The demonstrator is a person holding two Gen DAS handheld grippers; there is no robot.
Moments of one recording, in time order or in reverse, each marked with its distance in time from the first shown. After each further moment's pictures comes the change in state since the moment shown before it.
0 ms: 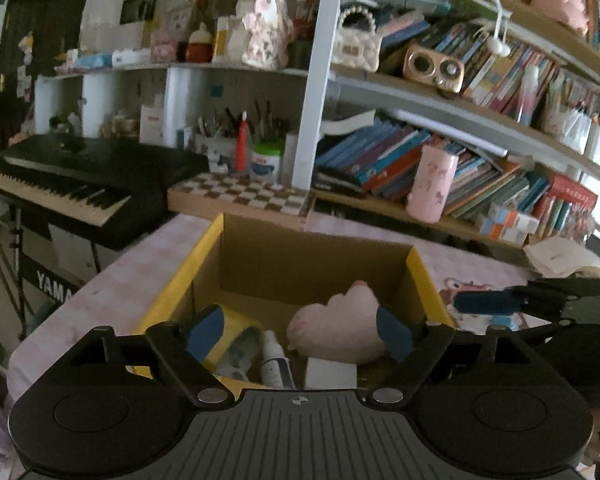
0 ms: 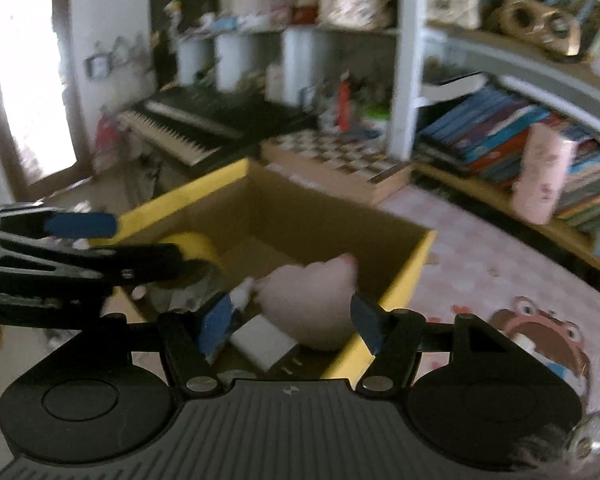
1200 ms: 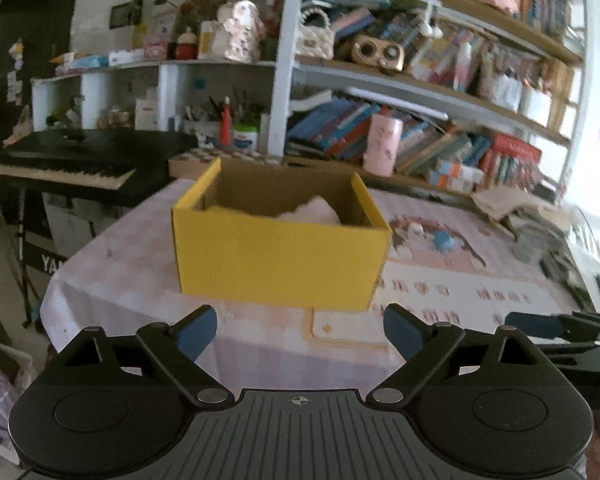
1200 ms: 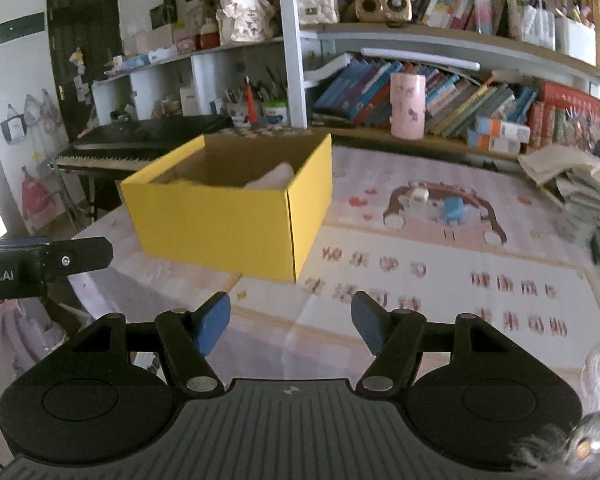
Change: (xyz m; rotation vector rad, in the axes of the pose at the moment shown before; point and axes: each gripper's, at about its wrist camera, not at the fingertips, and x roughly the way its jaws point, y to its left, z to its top) left arm -0.136 -0.005 -0.096 0.076 0.042 -0.064; right arm -0.151 0.086 -0.140 0.252 -0.031 -0.235
